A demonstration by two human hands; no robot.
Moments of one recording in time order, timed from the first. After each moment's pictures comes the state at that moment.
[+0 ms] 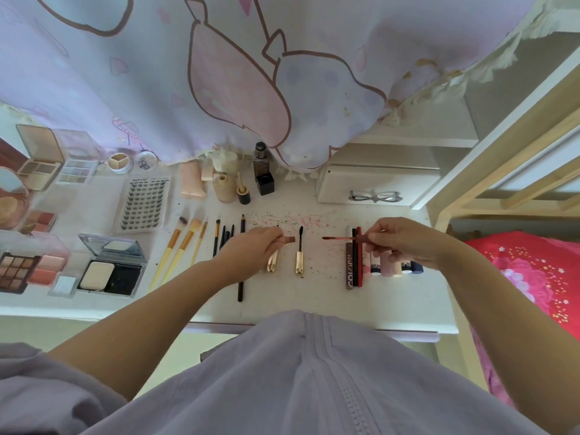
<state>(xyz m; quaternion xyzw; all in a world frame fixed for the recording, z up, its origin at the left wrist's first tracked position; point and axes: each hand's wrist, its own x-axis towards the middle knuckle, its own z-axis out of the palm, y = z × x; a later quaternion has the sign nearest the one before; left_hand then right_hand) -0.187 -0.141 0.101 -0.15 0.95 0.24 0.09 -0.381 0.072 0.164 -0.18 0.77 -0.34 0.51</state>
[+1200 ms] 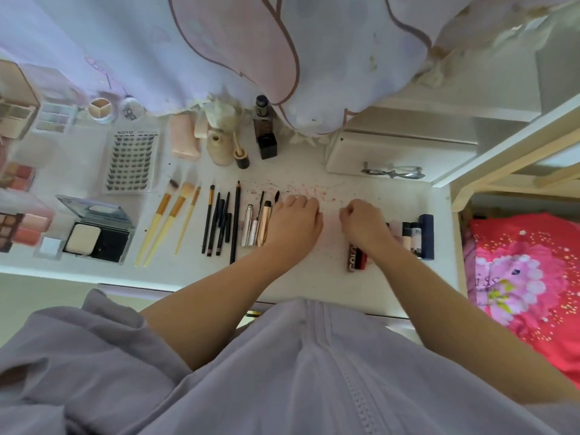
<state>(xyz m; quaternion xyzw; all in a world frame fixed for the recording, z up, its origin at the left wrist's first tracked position) -0.251 -0.081 0.070 -0.26 0.96 0.15 0.01 -0.357 0.007 0.078 -0.23 0.92 -0.14 0.29</state>
